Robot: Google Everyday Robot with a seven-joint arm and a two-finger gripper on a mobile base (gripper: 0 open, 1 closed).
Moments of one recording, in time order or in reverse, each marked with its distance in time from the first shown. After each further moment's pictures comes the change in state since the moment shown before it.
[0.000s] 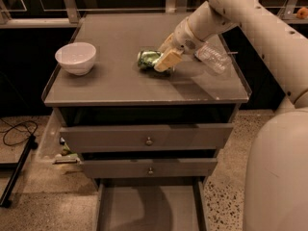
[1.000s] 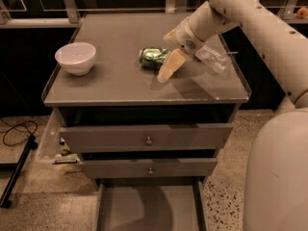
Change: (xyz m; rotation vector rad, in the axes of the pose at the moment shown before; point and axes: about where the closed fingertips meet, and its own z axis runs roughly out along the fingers) arm 0.000 0.000 0.000 0.000 0.000 0.000
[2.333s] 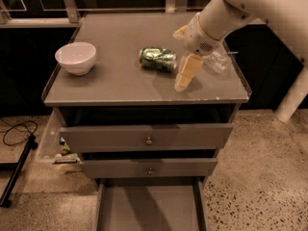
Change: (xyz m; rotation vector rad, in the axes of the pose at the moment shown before) arm 0.015 0.049 -0.061 0.082 0.183 -0.167
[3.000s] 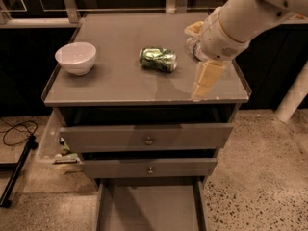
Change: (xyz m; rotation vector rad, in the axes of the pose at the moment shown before) arm -0.007 0.058 -0.070 0.079 0.075 -0.096
